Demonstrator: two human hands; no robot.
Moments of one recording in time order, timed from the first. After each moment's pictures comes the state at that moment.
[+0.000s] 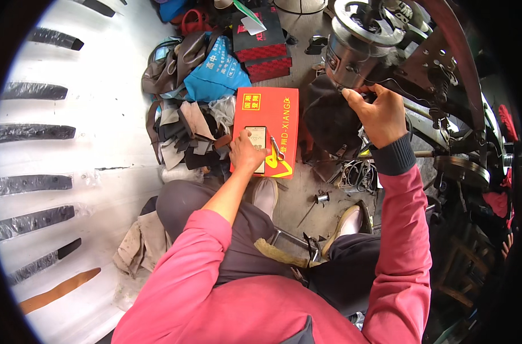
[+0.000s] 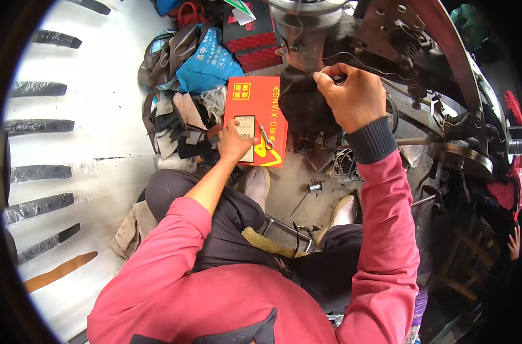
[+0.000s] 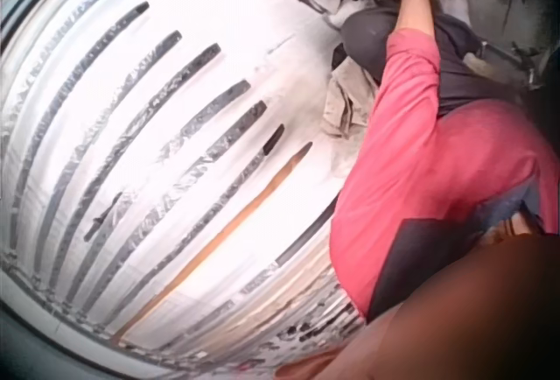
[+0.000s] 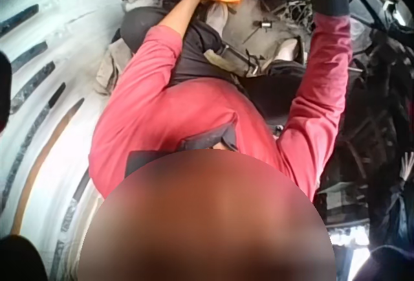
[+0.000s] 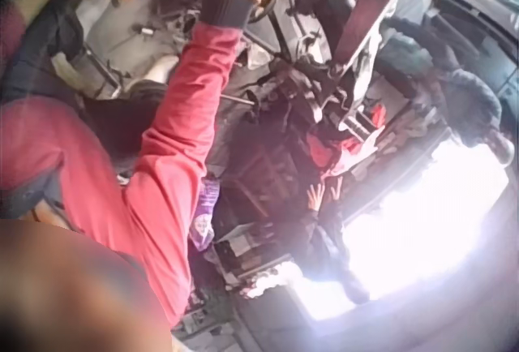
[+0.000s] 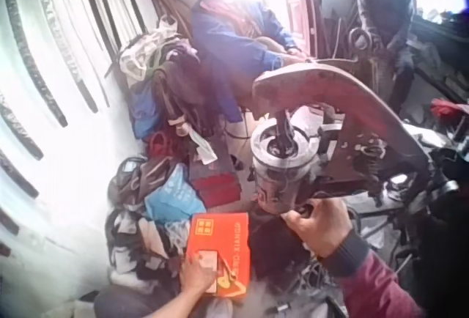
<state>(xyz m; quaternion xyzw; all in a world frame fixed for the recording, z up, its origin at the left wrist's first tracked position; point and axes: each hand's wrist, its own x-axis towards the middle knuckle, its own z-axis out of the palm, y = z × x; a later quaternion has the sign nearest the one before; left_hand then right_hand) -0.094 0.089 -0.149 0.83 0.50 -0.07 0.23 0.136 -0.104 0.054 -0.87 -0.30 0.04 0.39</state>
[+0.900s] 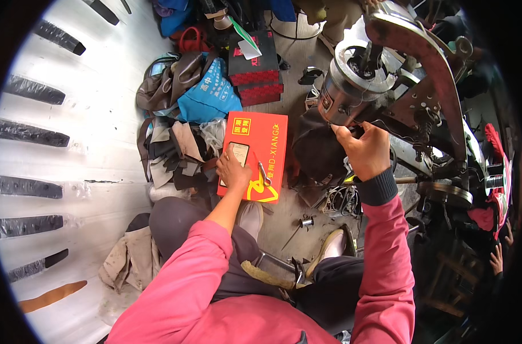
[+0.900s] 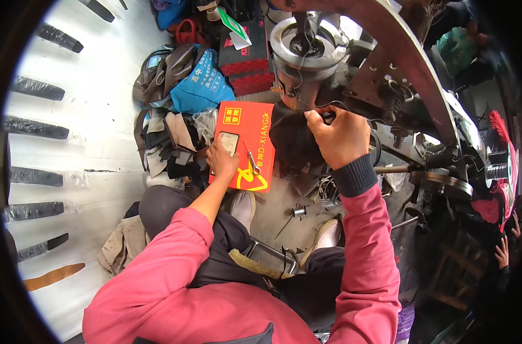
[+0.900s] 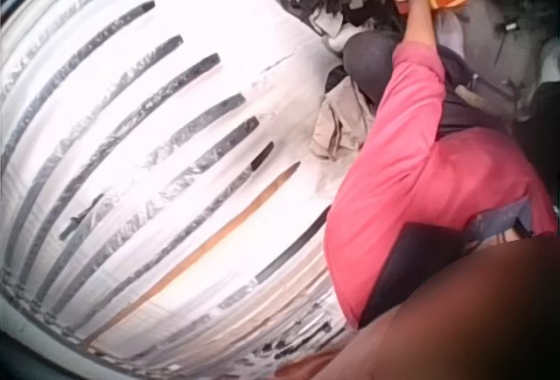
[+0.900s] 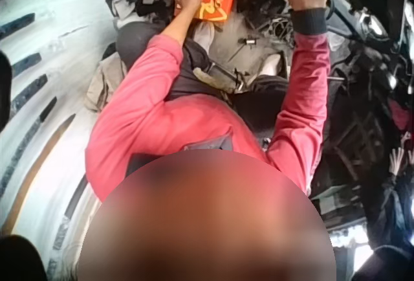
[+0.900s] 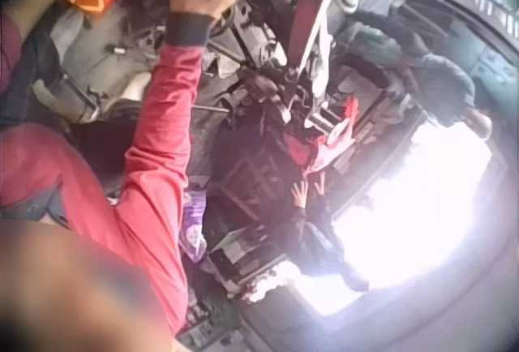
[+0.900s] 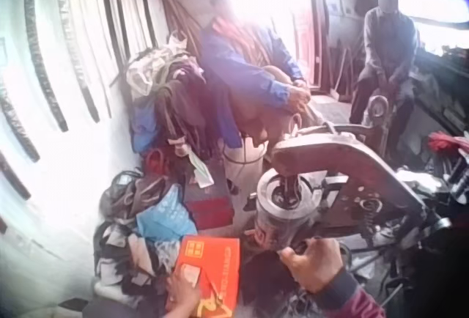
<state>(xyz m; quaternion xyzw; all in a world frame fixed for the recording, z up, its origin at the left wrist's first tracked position) -0.075 0.091 -0.177 0.83 0.53 0.09 0.17 0.133 -0.105 0.052 -0.87 -0.29 0.03 0.39</state>
